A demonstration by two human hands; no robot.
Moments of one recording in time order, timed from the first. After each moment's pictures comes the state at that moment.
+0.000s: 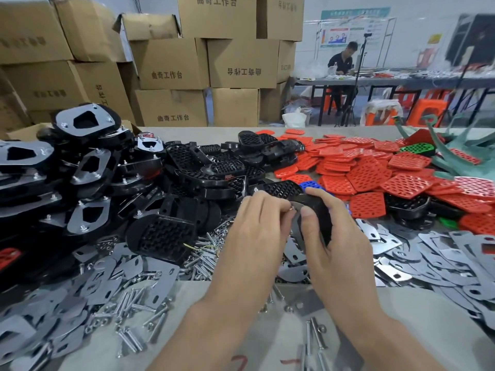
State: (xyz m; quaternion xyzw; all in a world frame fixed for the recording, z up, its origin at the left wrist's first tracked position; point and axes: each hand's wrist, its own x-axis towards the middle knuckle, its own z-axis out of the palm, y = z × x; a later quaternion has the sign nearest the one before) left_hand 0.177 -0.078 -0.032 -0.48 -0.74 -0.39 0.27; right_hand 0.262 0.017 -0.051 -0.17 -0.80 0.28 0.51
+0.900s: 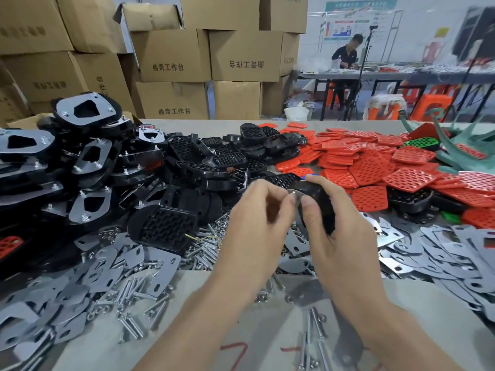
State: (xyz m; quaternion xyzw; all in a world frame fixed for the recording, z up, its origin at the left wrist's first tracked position) left_hand 0.182 -0.079 -0.019 -0.39 -0.72 -0.57 0.02; right_hand 0.266 0.019 -0.044 -0.16 -0.81 0.29 0.49
